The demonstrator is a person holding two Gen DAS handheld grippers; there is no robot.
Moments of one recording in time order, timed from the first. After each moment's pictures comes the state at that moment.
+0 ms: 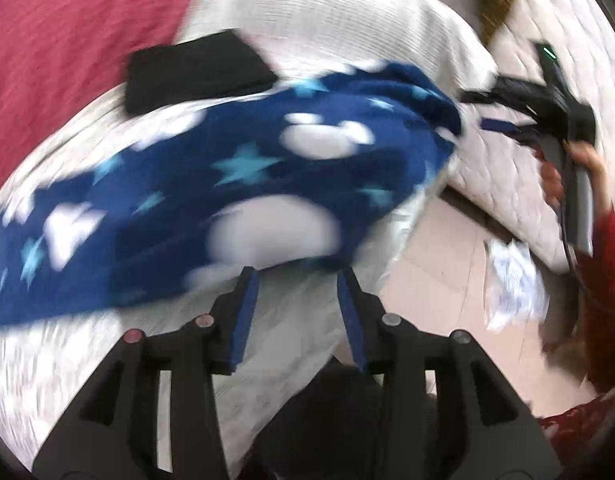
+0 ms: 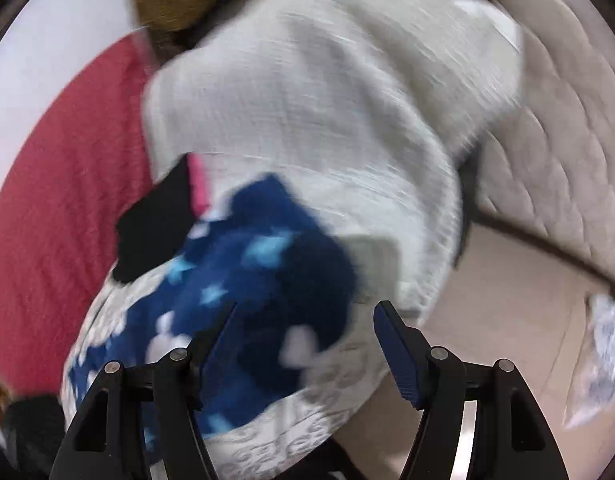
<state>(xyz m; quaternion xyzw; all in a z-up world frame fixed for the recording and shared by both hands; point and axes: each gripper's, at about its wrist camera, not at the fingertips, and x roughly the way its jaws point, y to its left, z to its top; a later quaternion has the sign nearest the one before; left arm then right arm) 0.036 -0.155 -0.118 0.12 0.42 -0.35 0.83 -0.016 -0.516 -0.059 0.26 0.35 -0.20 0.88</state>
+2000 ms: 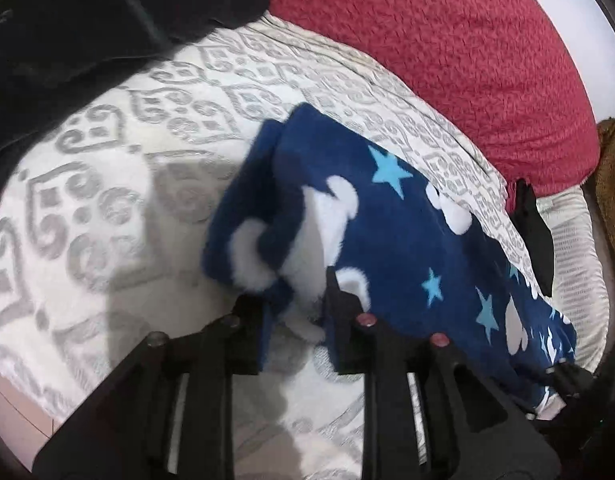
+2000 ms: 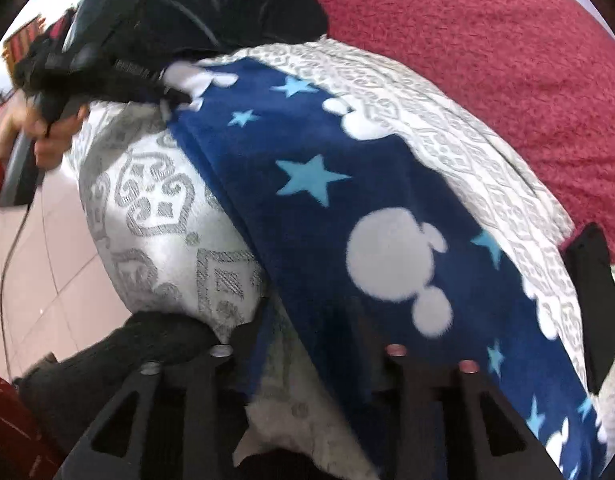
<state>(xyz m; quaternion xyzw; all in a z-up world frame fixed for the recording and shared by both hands) -0.002 0.277 -0.202 -0.29 0.40 0.07 0.87 0.033 -0.028 -0.156 -0.32 0.44 0.32 0.78</state>
